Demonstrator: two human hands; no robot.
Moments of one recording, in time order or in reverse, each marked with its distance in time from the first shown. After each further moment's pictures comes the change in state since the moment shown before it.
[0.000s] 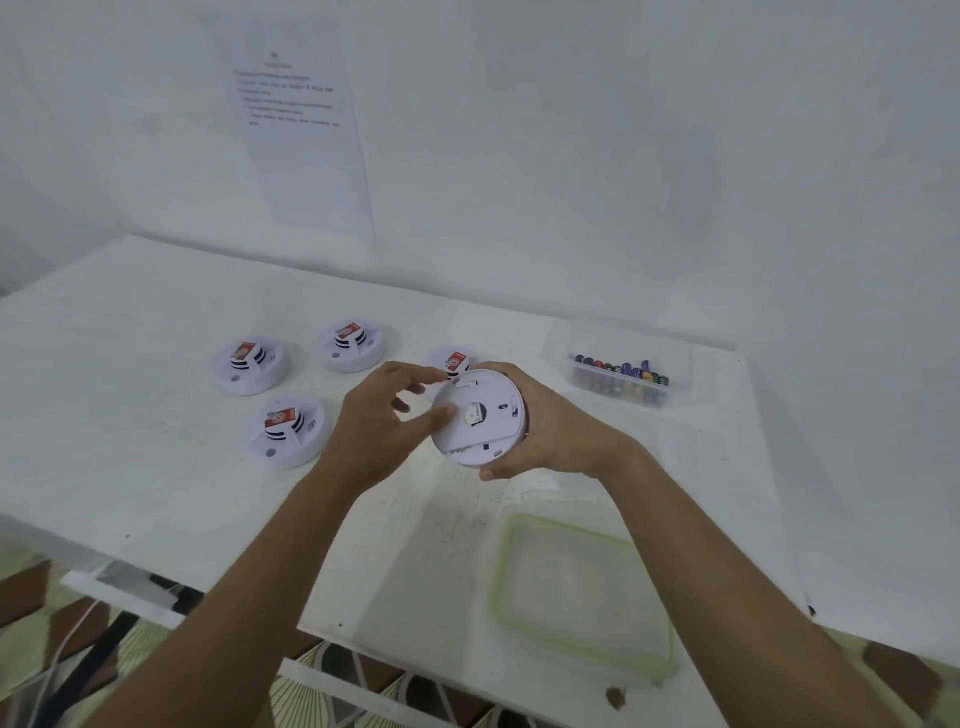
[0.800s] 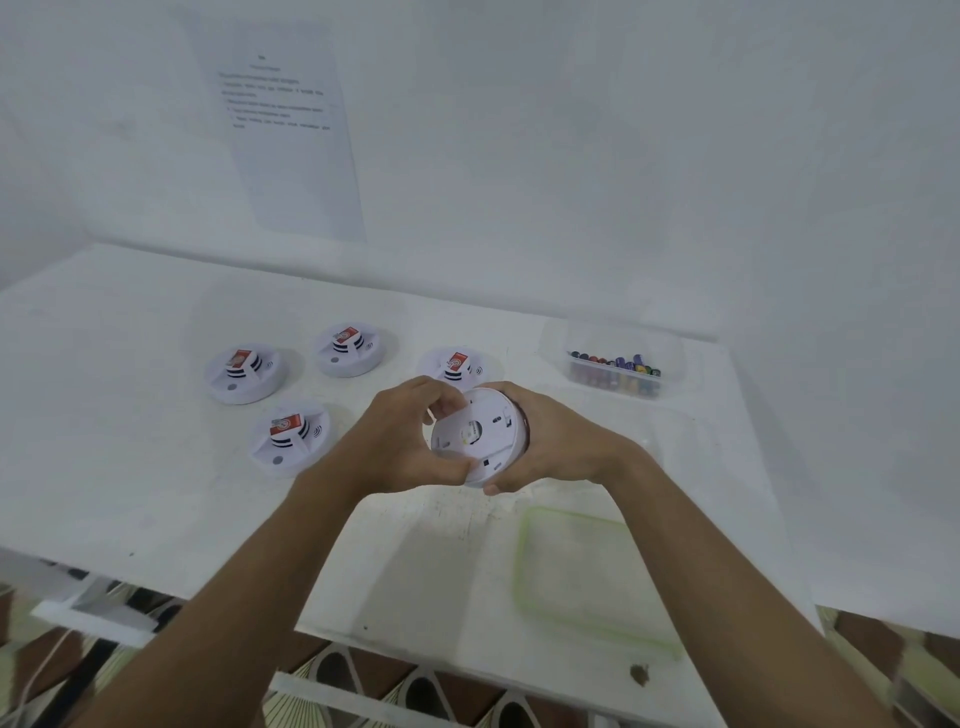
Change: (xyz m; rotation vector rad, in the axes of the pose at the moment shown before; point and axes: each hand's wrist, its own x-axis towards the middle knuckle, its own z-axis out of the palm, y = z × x) left_hand 0.000 0.001 -0.016 0.133 -0.310 0.240; right_hand -0.004 -0.005 0.020 -0.146 0.047 0.096
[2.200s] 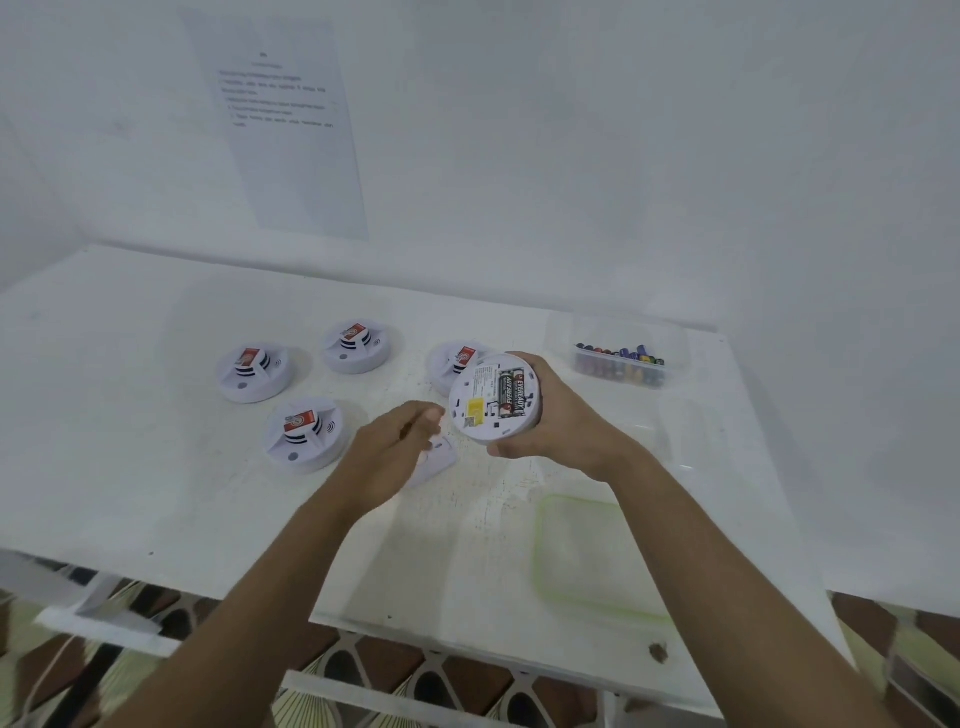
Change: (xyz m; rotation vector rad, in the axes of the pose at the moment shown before) left_hand -0.030 -0.028 0.009 -0.324 -0.031 -0.478; right_hand -0.001 -0.007 0.019 0.240 0.207 -0.017
